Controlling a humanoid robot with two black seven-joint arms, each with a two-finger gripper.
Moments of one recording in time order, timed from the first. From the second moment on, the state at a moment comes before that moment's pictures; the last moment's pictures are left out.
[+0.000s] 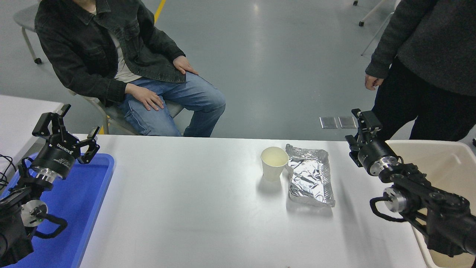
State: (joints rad) left arm -0.64 0.46 -0.42 -0.22 0.02 -0.78 -0.81; right arm 0.82 -0.42 0.18 0.90 -0.36 -0.27 0.47
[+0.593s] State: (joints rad) left arm -0.64 0.46 -0.42 -0.22 0.02 -0.78 -0.81; right arm 1.18 -0.41 -0.38 1.07 -0.44 -0.31 0.37
